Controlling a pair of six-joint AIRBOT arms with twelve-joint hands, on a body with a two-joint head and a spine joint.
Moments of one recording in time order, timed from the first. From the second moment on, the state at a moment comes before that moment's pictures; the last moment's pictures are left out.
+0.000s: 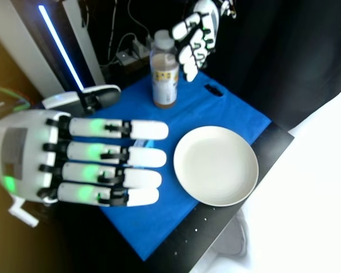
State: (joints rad) left arm 0.76 -0.95 1.28 0.52 -1.14 -0.32; right arm -0.70 -1.03 1.30 0.09 0.98 -0.45
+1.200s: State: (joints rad) left arm 0.36 -0.95 1.52 0.82 -0.65 -0.26; right arm -0.34 -1.12 1.44 -1.23 0.60 0.34
